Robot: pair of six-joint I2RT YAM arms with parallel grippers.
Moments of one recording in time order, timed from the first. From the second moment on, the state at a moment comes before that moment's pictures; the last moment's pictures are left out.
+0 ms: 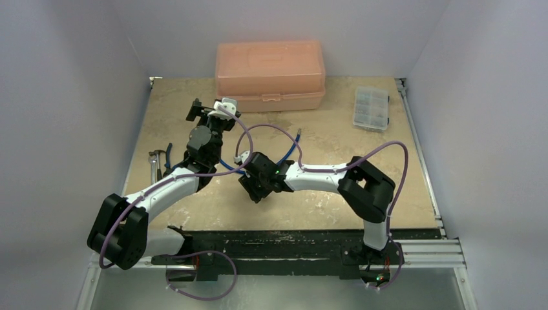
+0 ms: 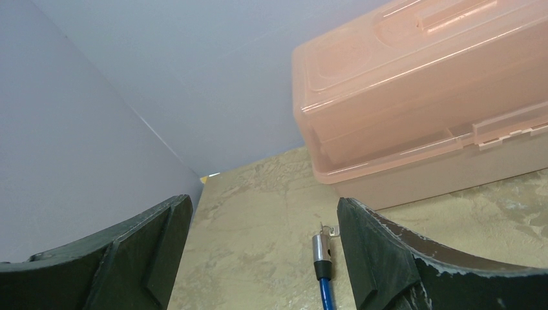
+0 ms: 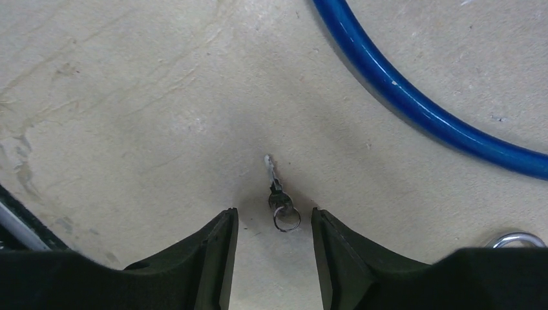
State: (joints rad) left arm -0.48 1.28 0.68 0.77 -0.53 0.54; right arm 1.05 1.89 1.21 -0.29 0.04 0.27
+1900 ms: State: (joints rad) left arm -0.50 0.96 0.83 0.38 0.04 -0.12; right arm 0.84 0.93 0.76 0.04 0.07 0.50
